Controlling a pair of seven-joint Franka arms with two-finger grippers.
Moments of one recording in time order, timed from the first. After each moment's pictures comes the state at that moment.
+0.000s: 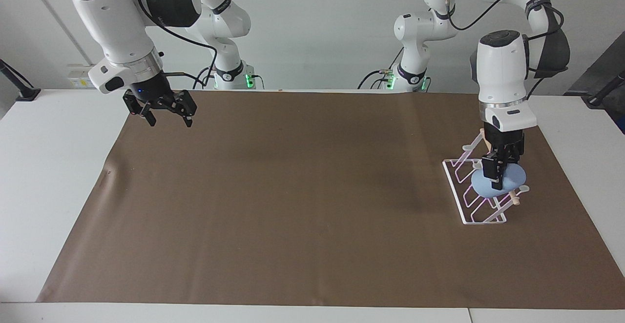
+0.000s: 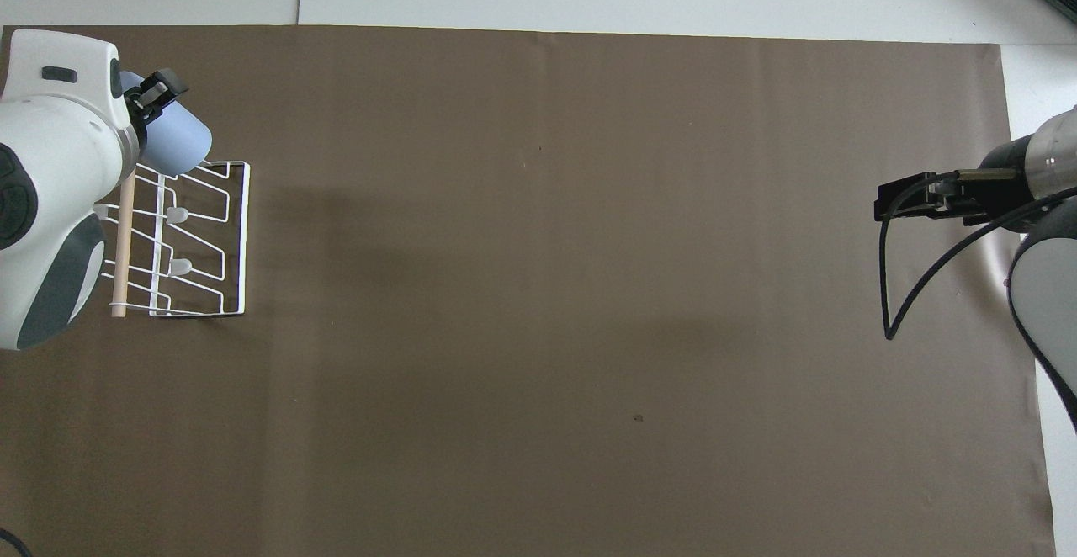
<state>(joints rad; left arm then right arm) 0.06 0.08 -0.16 -1.93 0.54 2.48 -1.06 -0.02 0.01 0.02 -1.68 0.02 1.73 0.06</state>
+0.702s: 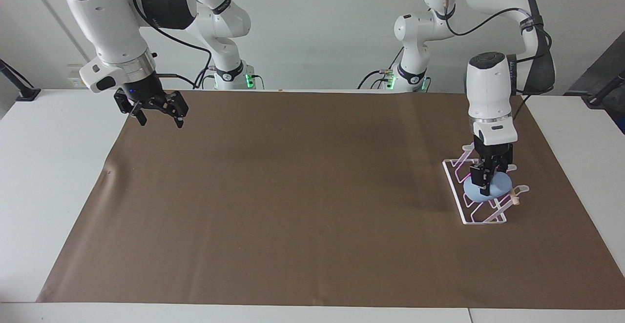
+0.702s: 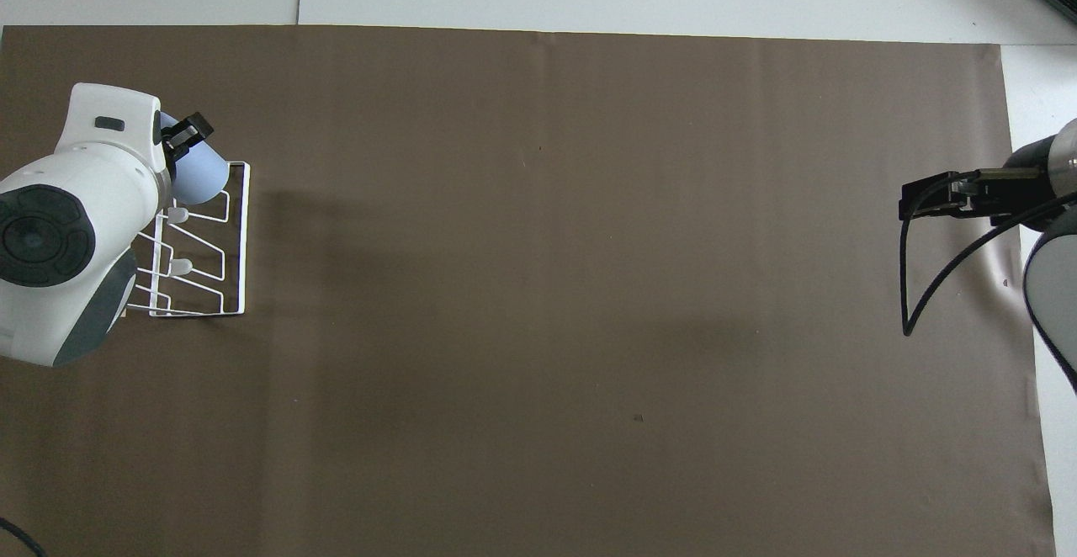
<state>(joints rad) 0.08 0.08 -0.16 -2.07 0.61 2.60 -1.08 0.01 0.01 -0.05 -1.68 -0.03 1.73 0.06</state>
